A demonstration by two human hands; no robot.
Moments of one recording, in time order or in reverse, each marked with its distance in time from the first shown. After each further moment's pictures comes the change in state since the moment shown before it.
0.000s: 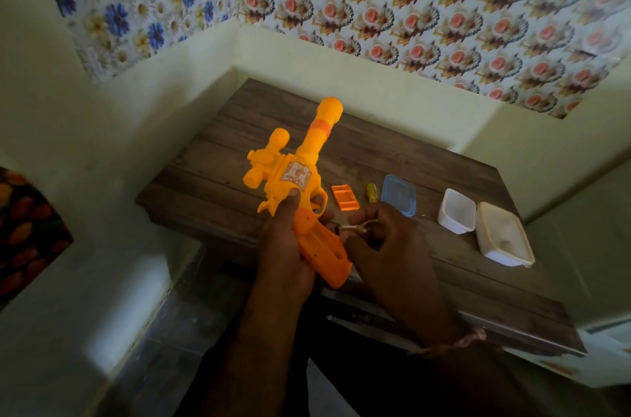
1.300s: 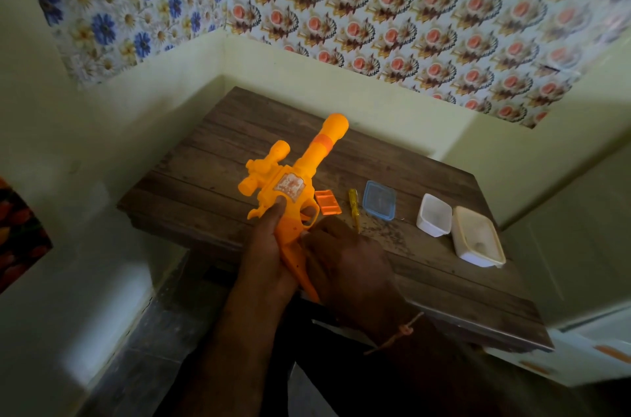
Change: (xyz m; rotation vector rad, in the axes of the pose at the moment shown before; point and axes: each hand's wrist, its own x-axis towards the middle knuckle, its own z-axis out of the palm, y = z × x) left_hand -0.016 0.008 0.007 -0.054 -0.119 -0.127; right_hand 0.002 0.023 0.011 -0.641 -0.114 -0.566
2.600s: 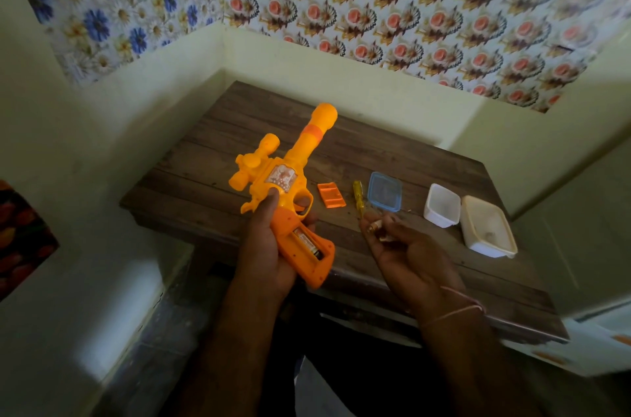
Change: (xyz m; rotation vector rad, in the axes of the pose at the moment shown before) left_hand 0.008 0.000 -0.009 0.133 0.144 0.087; right_hand -0.001 0.046 -0.020 2.095 0.530 1.249
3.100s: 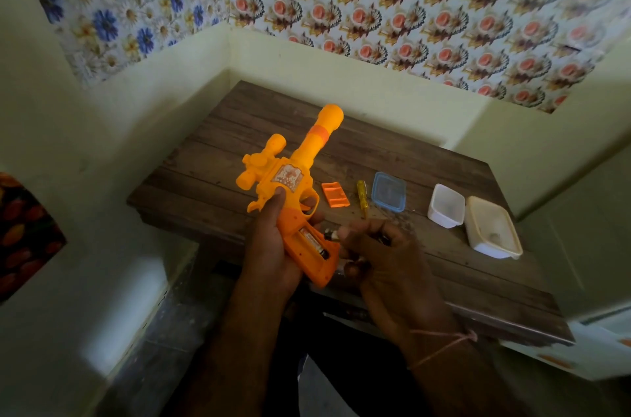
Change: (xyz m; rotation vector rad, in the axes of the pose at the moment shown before) left_hand 0.001 -0.004 0.000 -0.062 -0.047 -0.056; right_hand -0.048 0.036 0.013 -0.706 -0.147 -0.234
